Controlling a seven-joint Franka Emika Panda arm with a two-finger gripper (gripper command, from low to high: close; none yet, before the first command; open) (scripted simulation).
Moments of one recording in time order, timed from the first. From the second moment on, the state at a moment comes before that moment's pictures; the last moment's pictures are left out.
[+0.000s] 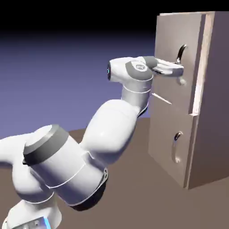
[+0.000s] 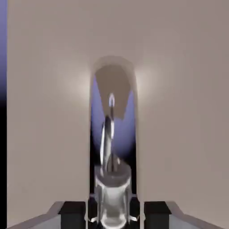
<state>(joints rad) 1.52 -1.35 -1.01 -2.40 -2.46 2.10 -1.00</state>
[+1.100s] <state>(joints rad) 1.85 -0.52 -0.71 -2.27 -1.67 0.85 -0.42</state>
